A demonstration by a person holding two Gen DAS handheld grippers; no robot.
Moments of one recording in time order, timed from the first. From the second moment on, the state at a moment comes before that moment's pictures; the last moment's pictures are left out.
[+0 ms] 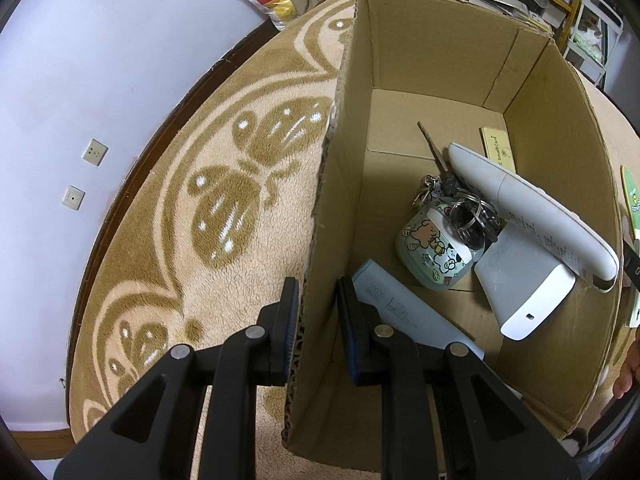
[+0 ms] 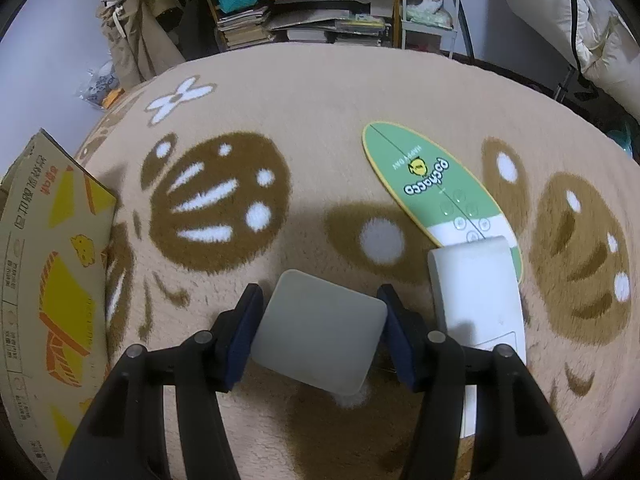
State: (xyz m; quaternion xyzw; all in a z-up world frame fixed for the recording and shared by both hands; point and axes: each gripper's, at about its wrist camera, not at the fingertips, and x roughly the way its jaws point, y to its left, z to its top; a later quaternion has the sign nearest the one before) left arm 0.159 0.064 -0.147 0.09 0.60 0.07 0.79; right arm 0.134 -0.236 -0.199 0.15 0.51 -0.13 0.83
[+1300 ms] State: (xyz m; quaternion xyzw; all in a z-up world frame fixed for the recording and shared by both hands) left arm 0.159 0.067 -0.146 0.08 0.60 0.07 0.79; right arm 0.163 -0.073 -0.063 0.05 0.38 0.09 0.92
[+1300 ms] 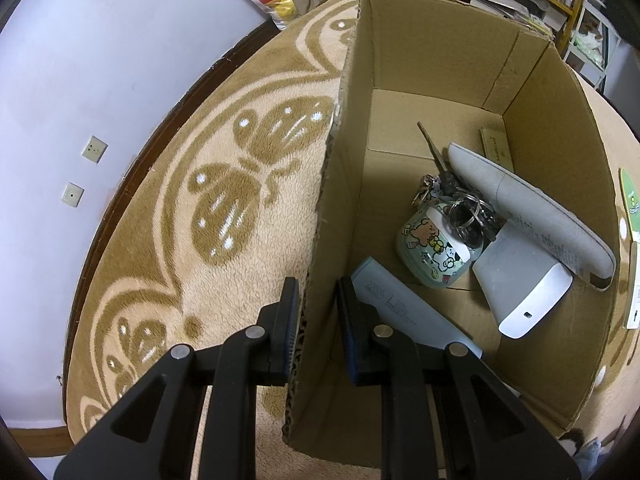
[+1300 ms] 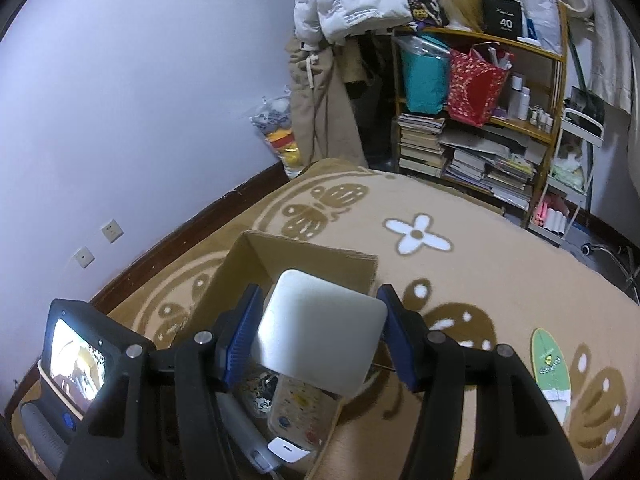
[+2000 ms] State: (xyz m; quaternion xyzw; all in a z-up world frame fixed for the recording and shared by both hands) left arm 0.159 0.069 -0.147 0.07 0.60 0.07 0.79; right arm 0.174 -0.059 -0.101 0.02 0.43 0.11 0.90
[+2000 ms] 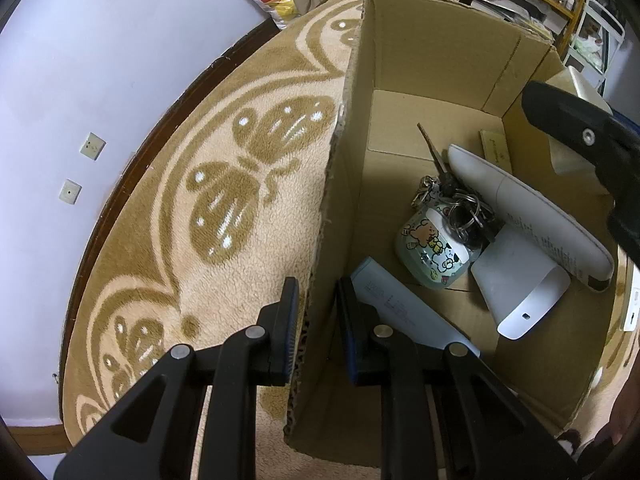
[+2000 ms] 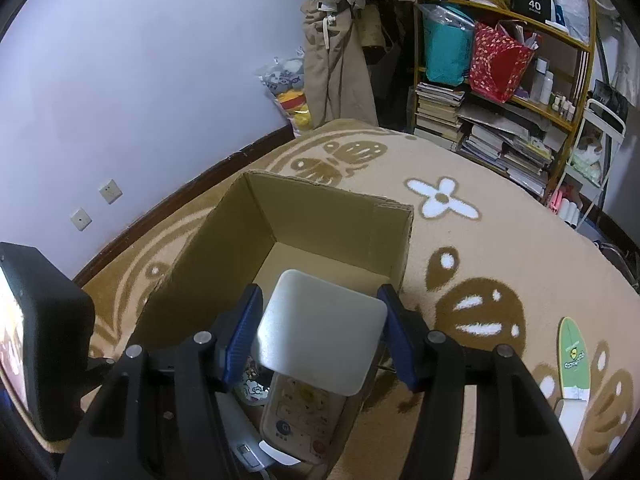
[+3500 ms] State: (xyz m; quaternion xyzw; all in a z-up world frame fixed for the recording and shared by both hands) left arm 0.159 0.073 -0.148 0.07 0.61 0.07 0.79; right arm 0.109 -0.282 -0.161 0.08 0.48 -0.16 0.86
